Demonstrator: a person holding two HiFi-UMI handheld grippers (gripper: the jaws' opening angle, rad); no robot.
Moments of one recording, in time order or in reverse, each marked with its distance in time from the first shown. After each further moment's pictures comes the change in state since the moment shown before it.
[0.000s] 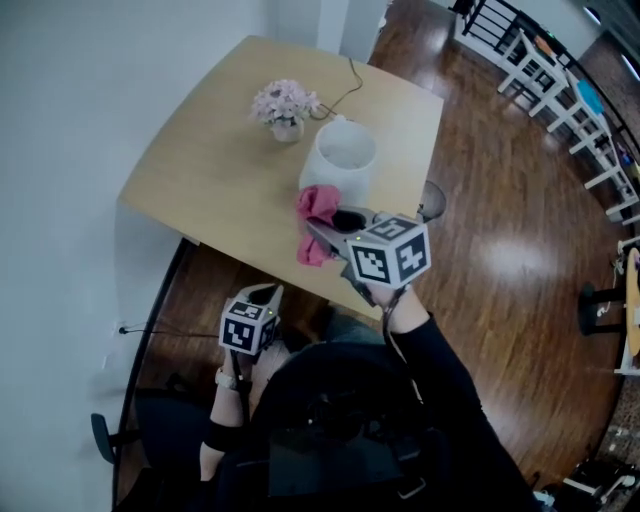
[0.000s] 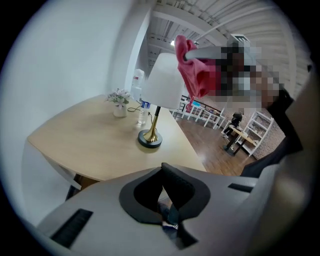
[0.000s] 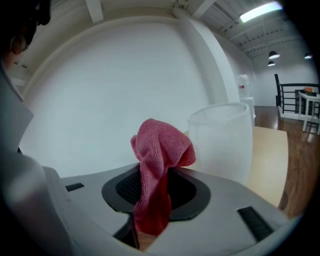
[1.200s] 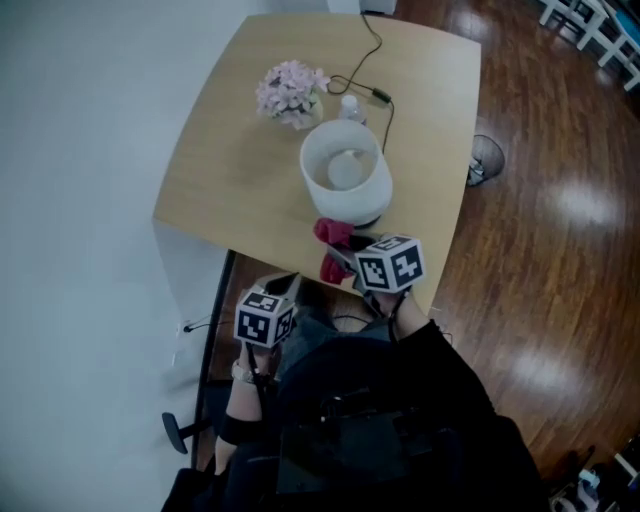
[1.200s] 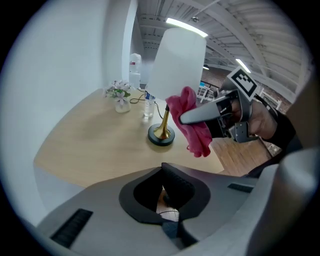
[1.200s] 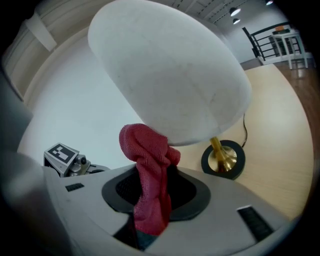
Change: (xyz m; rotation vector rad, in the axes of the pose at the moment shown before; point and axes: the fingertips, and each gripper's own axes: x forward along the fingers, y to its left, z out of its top) left arm 0.029 0.043 0.041 0.092 0.212 0.072; right arm 0.081 -0.076 -0.117 0.395 0.085 0.064
